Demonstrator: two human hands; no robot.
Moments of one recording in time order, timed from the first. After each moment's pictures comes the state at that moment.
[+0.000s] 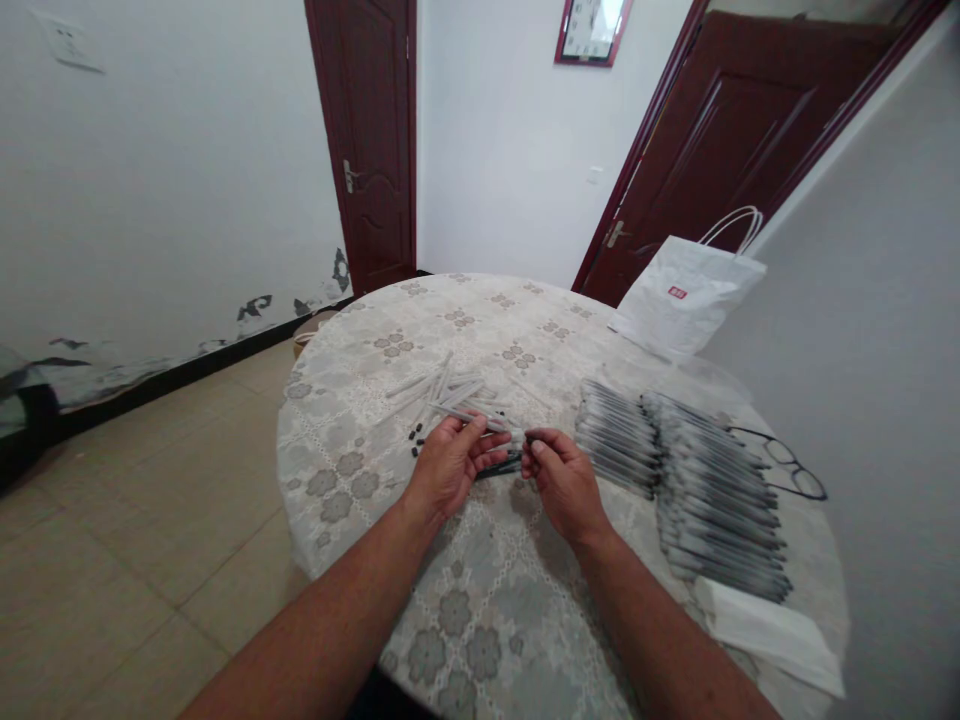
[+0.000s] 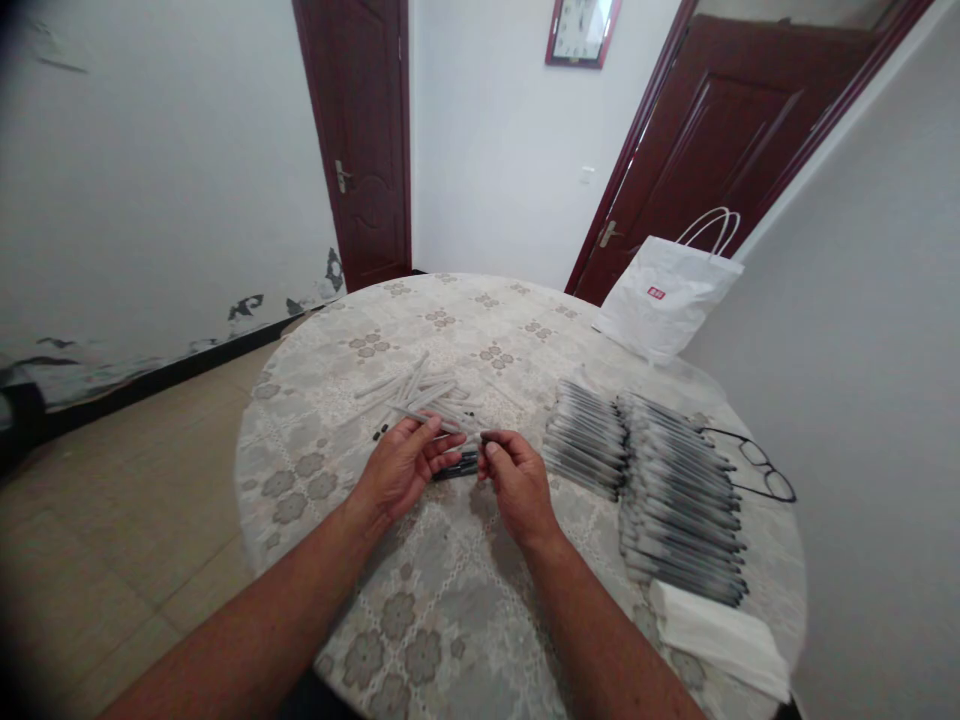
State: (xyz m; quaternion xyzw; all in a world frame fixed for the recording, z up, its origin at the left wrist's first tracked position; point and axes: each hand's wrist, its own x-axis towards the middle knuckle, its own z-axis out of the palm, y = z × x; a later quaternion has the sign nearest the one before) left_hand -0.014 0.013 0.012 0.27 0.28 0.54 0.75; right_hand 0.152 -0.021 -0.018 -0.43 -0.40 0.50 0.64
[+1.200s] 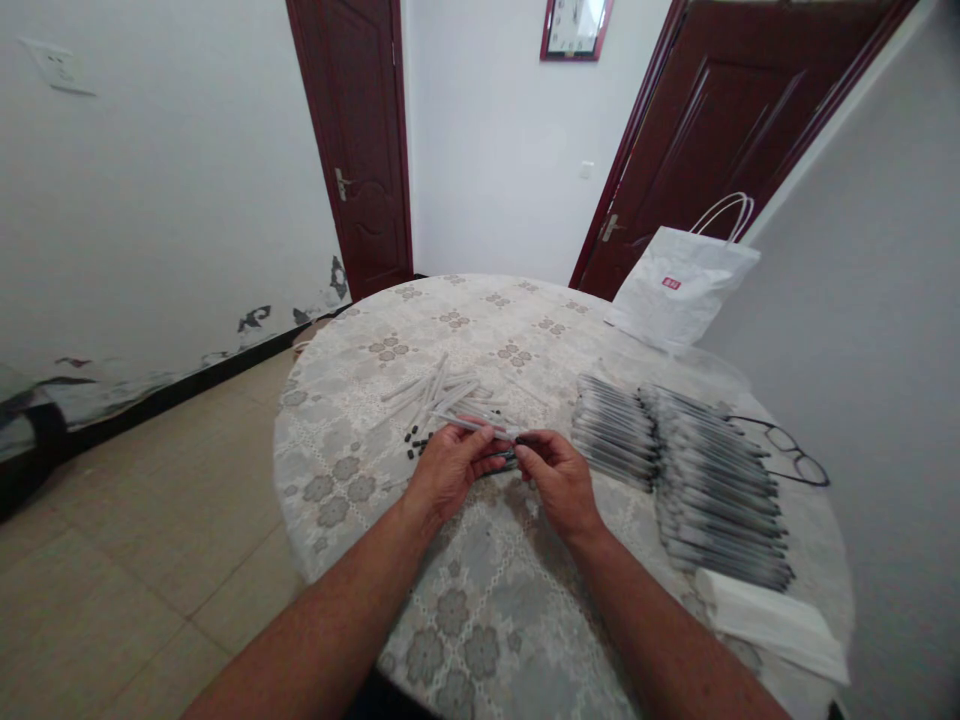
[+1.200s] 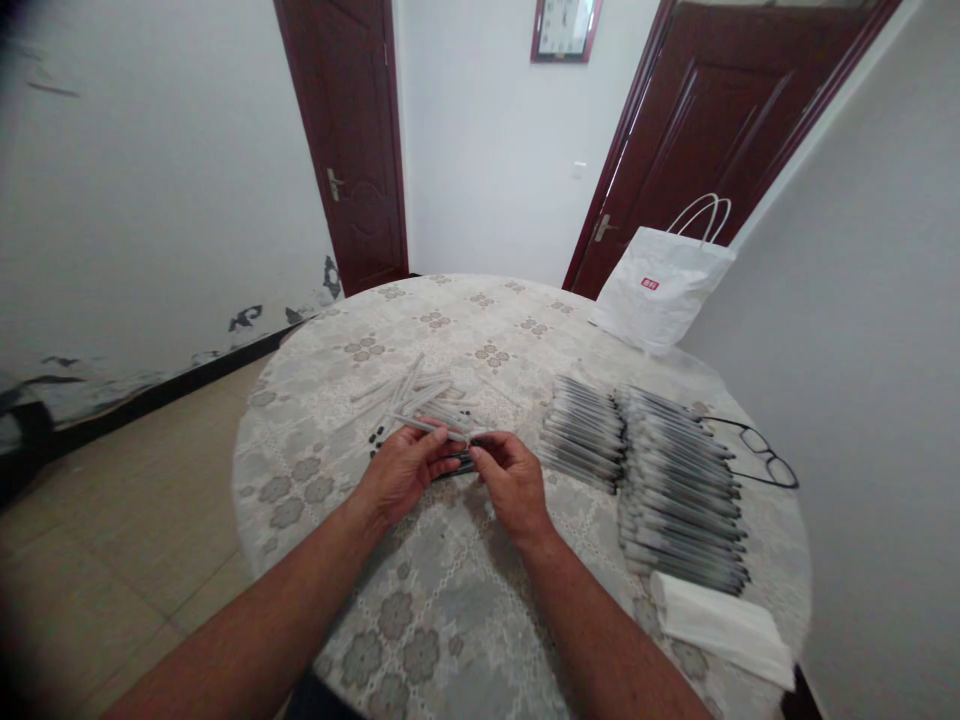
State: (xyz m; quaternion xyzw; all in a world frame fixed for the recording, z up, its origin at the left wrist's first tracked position) left_hand -0.011 0.010 0.007 0.32 0.30 0.50 0.74; right_hand 0.151 -0.027 -0.011 -0.50 -0.47 0.39 0.62
